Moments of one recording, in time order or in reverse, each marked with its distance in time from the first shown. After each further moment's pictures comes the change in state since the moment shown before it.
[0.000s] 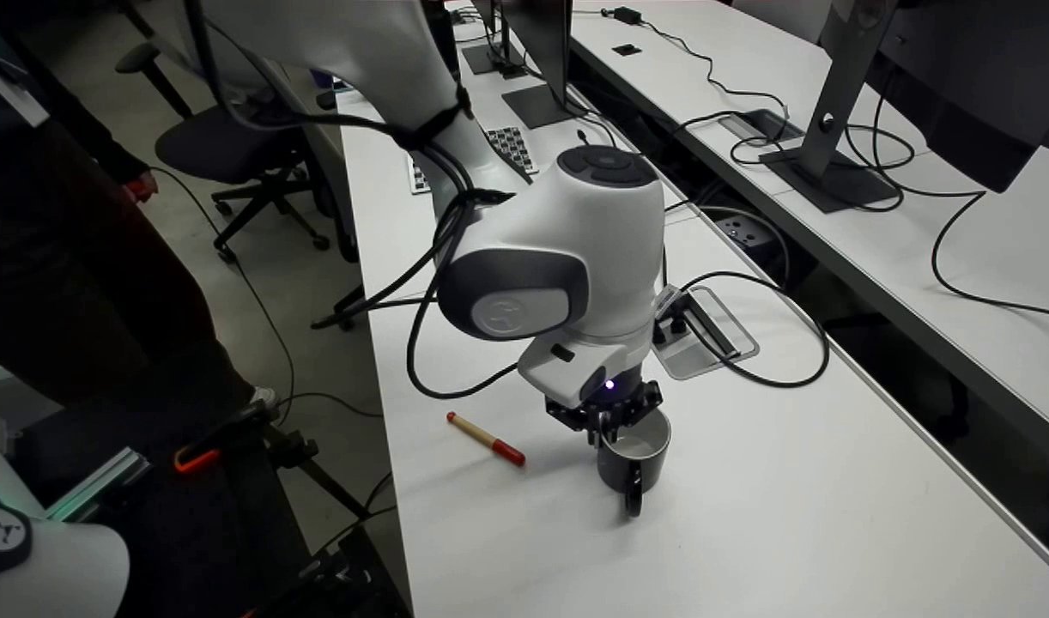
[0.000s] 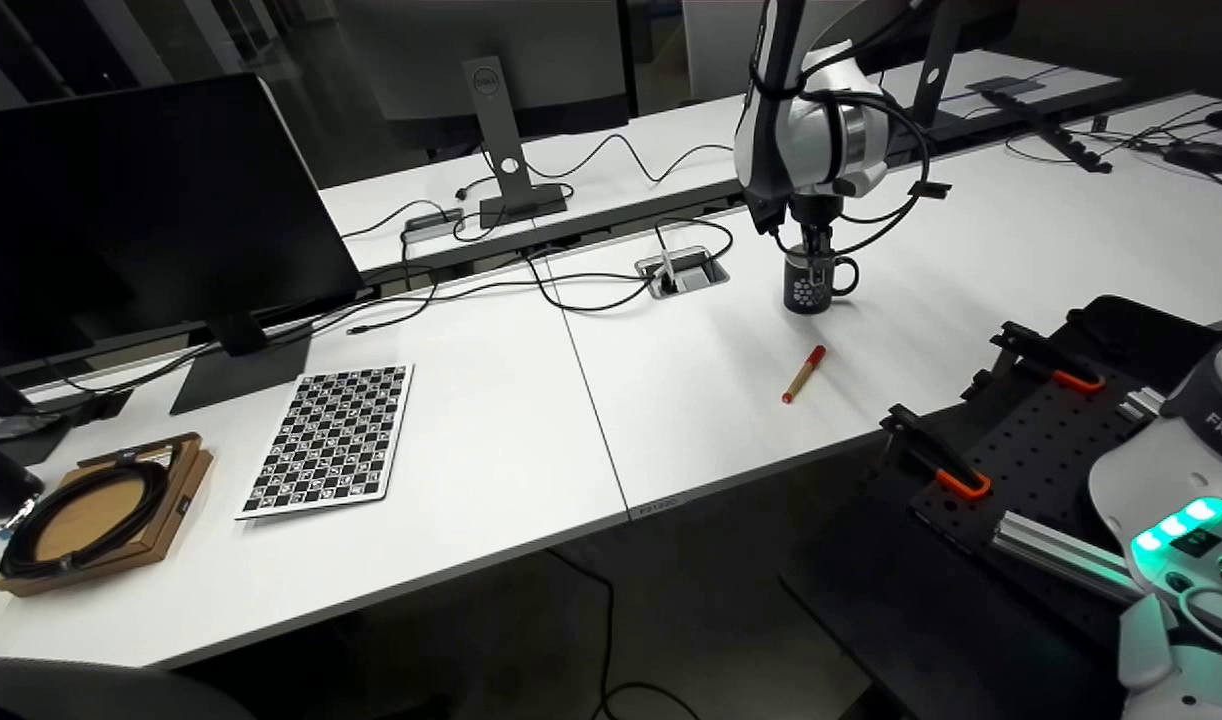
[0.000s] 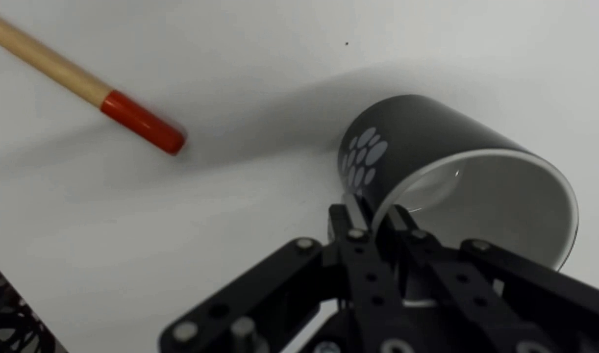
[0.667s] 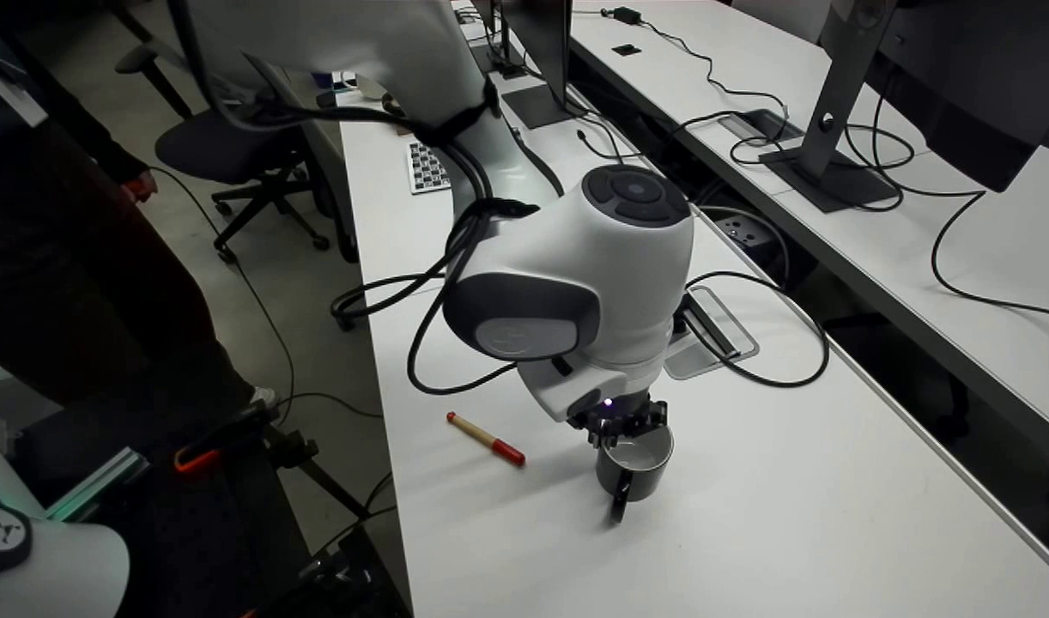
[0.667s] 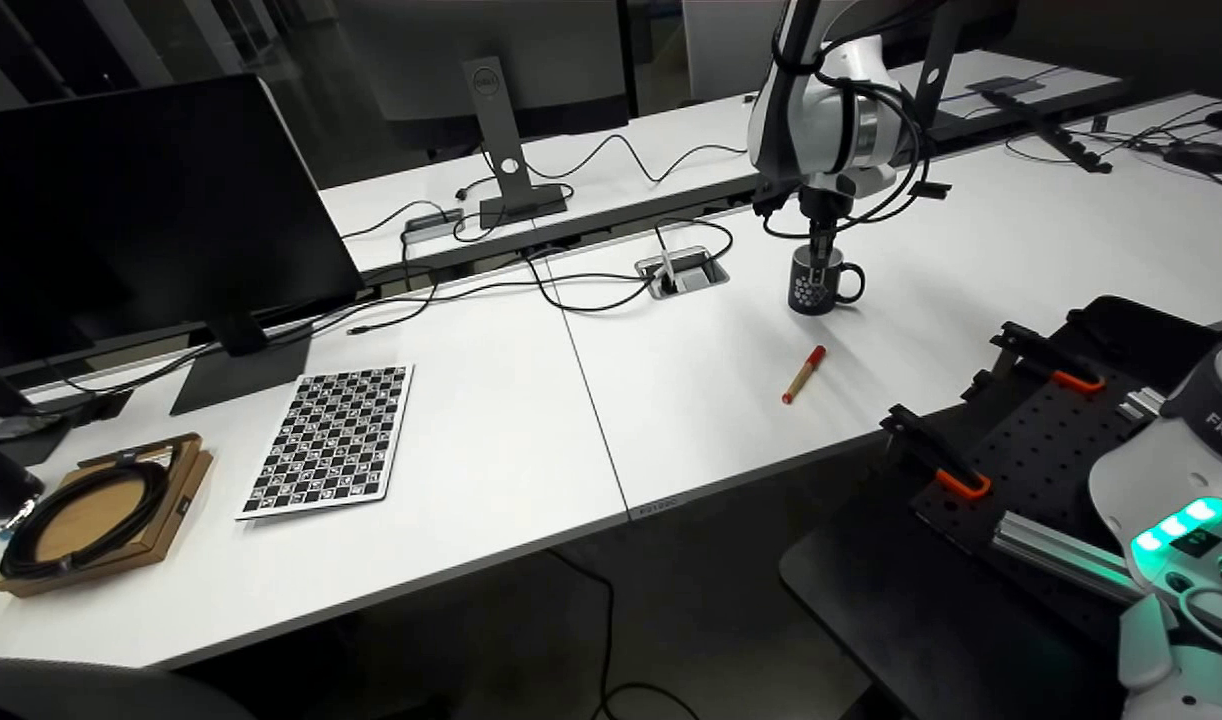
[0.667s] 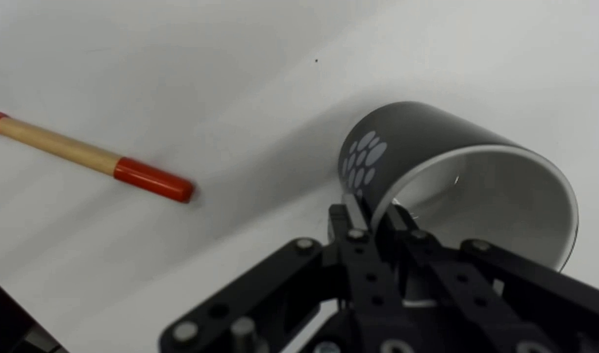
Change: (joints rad) arm -0.183 -0.034 0.139 0.001 0.050 0.003 0.131
